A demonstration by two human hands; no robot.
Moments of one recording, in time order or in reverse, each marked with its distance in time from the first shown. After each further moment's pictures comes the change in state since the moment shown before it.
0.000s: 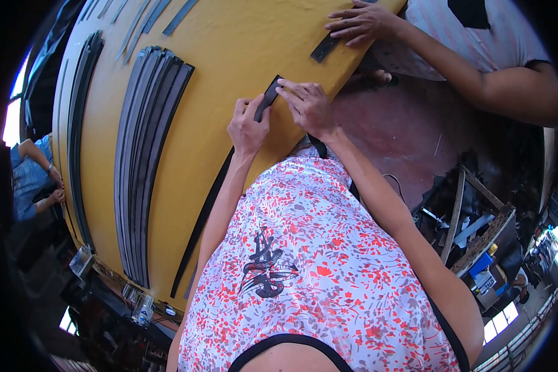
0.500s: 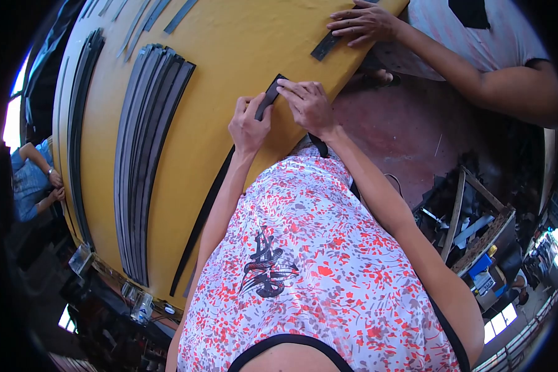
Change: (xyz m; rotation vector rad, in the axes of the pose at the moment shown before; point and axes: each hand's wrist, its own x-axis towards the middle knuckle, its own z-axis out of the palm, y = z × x) left_hand 0.000 0.000 -0.001 0.004 -0.006 0.001; right_hand 0.001 -0.001 0.003 0.001 -0.016 -0.007
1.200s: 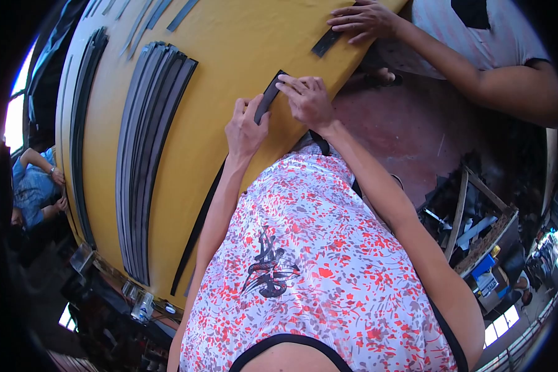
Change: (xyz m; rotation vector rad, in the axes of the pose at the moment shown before) left_hand -0.003 -0.001 -0.022 0.057 -0.155 -0.001; right_hand 0.006 0.002 0.009 -0.057 0.018 -0.011
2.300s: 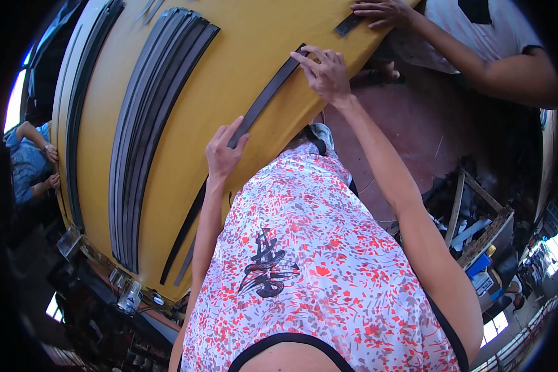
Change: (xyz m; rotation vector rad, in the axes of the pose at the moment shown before) left_hand -0.065 -0.048 -0.028 -0.076 -0.011 -0.025; right_hand 0.022 0.060 0.001 -0.039 -0.020 0.021
